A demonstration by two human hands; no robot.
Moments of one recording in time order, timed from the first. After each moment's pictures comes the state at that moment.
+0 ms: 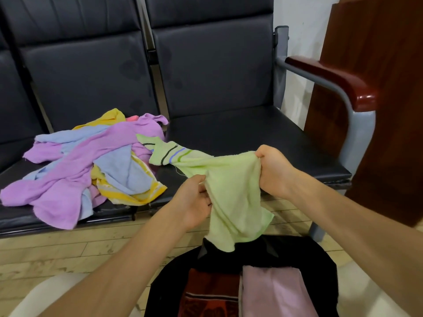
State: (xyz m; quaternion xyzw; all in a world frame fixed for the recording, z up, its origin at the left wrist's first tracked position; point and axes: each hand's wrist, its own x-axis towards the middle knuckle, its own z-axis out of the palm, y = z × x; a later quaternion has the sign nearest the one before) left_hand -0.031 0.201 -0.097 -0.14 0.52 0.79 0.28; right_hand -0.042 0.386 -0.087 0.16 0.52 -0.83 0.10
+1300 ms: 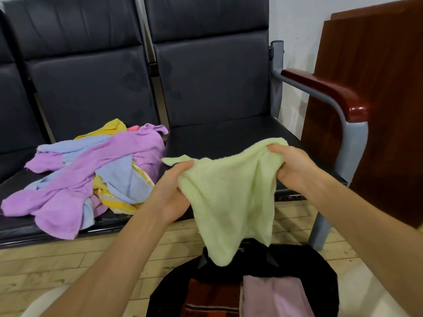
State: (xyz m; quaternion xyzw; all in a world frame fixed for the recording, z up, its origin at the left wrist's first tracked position) left_hand -0.043 0.175 -0.064 -0.05 0.48 0.85 0.20; right_hand -0.039 0.420 -0.064 0.21 0.53 -0.82 -0.06
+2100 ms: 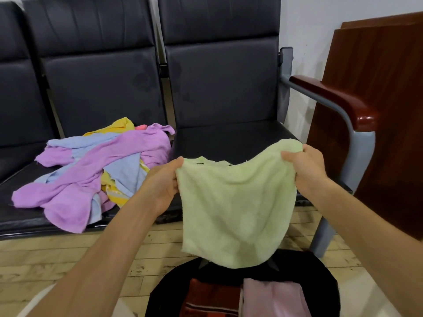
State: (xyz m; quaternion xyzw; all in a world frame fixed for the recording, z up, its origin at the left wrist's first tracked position) left_hand -0.068 0.145 -0.066 -0.07 0.66 0.74 0.06; right_hand -0.044 0.423 -0.067 0.22 0.66 -0.69 -0.19
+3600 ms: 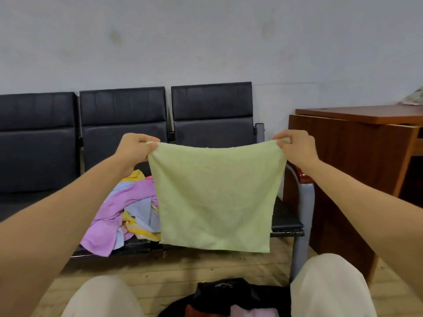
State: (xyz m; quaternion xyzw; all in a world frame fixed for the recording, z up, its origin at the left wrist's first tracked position) left_hand 0.006 0.086 0.147 0.06 0.80 0.56 -0.18; right_hand 0.059 0.449 0.129 0.05 0.84 -0.39 -0.36
